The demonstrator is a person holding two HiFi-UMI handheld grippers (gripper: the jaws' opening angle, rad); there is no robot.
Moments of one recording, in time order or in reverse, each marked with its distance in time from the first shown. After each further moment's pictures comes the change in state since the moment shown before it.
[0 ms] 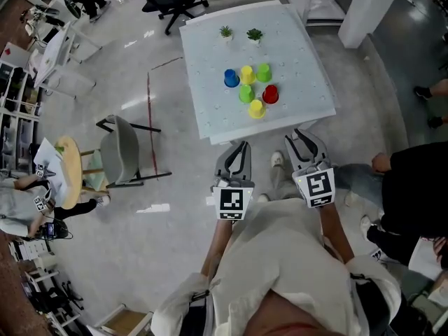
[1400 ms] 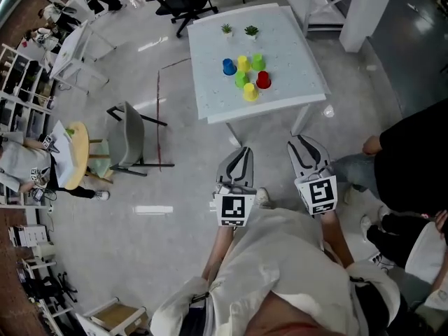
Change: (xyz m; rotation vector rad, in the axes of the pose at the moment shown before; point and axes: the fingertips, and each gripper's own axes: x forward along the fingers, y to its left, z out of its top) left arm -0.108 -0.105 0.018 0.053 -0.043 0.050; right arm -0.142 0.030 -0.016 0.008 -0.084 0.016
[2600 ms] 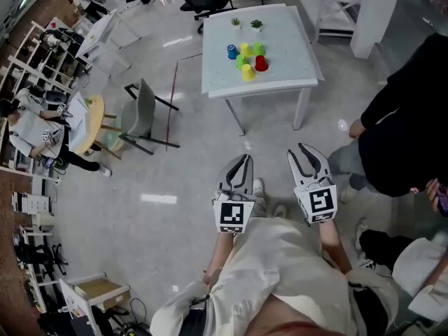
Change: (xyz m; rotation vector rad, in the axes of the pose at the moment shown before) left arm -0.136 -0.154 0.019 0.009 0.019 0.125; right arm -0.193 0.024 -0.021 0.032 -0.081 0.103
